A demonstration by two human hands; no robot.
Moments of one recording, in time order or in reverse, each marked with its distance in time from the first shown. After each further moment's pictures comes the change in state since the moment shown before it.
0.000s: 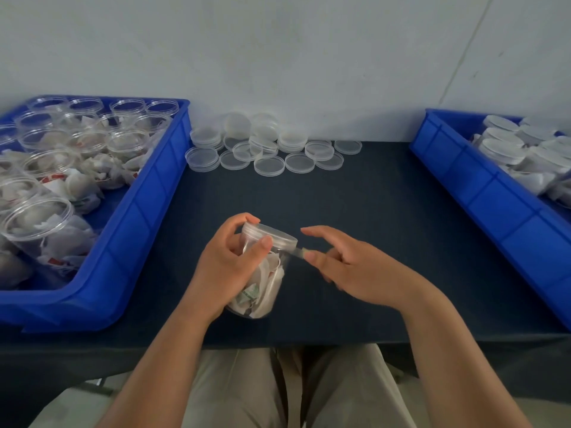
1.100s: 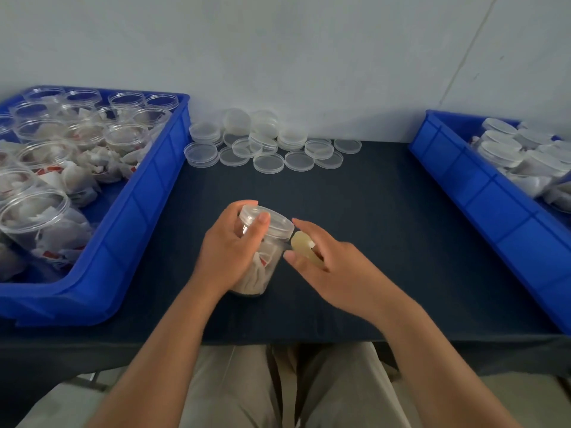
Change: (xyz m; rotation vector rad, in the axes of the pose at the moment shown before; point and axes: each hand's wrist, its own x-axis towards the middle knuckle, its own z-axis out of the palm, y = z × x) left_hand 0.021 0.004 0.006 0.152 0.111 0.044; right_hand 0.005 -0.010 0.030 -0.100 0.177 -0.034
